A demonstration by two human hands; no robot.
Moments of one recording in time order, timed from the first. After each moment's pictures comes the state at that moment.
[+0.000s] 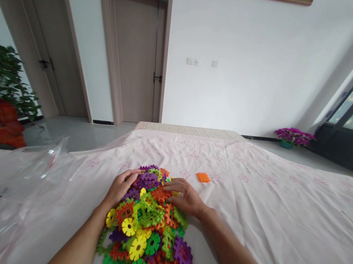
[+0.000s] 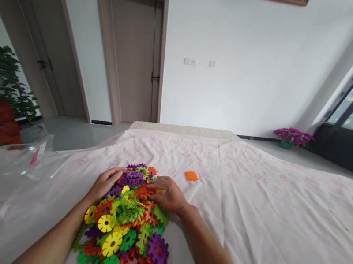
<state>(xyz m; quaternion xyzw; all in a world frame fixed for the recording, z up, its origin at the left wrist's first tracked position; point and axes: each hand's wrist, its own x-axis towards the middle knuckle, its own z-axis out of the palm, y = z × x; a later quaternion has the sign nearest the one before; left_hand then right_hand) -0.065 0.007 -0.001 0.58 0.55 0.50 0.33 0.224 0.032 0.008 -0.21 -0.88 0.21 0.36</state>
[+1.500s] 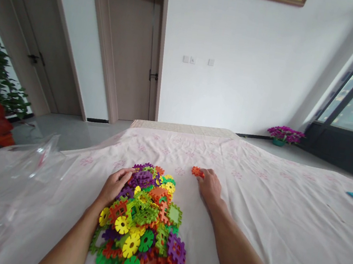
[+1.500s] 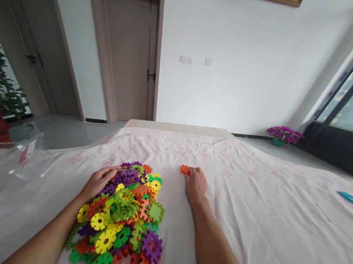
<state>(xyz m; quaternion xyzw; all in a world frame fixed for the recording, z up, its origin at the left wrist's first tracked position) -0.067 0.008 -0.005 0.59 0.55 0.50 0.31 0.310 0.071 -0.010 -0.67 -0.67 -0.02 0.31</state>
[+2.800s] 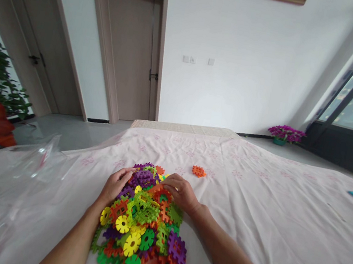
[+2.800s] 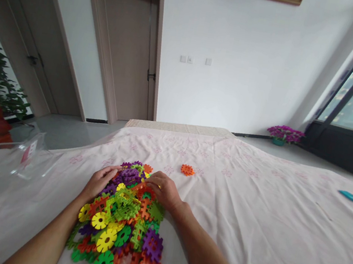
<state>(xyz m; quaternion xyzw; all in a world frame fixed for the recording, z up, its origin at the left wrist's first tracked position) -0.066 0.009 -0.005 0.59 0.55 0.50 0.31 0.216 0.022 0.010 -0.28 -0.85 0.19 0.41</state>
